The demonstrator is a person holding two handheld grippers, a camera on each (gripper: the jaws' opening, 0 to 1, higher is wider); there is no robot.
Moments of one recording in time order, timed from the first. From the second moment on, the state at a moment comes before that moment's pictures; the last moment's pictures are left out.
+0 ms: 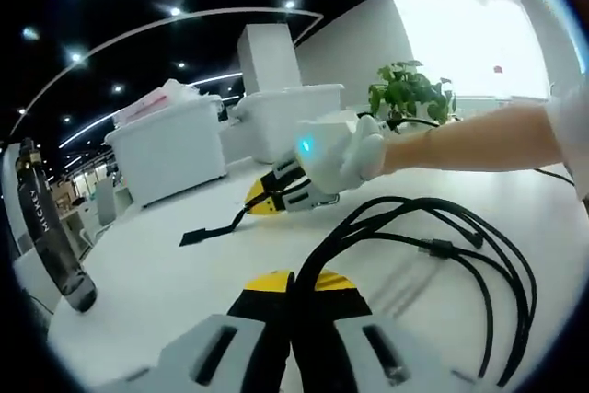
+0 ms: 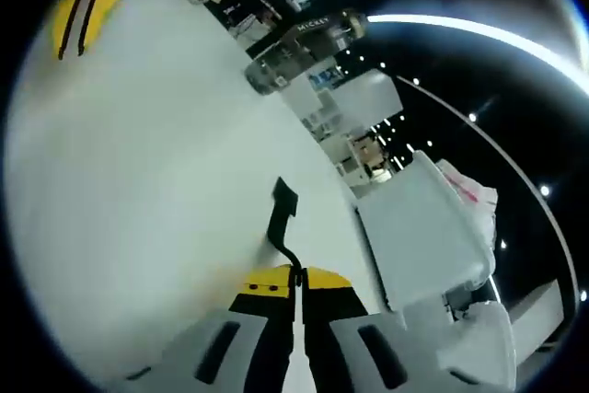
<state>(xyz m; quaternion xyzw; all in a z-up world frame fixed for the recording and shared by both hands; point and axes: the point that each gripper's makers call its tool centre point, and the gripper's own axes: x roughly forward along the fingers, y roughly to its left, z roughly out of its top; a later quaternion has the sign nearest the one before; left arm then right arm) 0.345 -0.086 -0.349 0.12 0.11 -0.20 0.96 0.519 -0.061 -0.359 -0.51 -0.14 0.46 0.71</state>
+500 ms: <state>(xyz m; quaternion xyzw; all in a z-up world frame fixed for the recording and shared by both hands) 0.341 -0.120 -0.354 0.04 0.13 -0.27 0.95 0.467 -0.249 -0.340 -0.38 0.02 0.39 0.84</state>
